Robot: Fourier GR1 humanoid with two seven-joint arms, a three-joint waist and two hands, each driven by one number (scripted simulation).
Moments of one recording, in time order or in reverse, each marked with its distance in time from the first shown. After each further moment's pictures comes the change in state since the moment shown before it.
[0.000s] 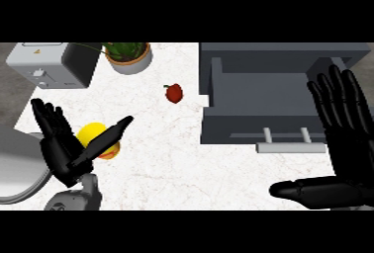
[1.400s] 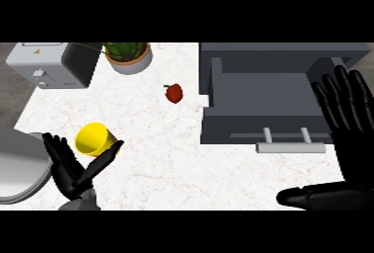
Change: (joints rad) left arm 0.047 0.009 0.167 0.452 0.407 -0.200 -0.522; right arm 0.002 -0.013 -0.017 -0.040 -0.027 0.029 0.047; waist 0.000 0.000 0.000
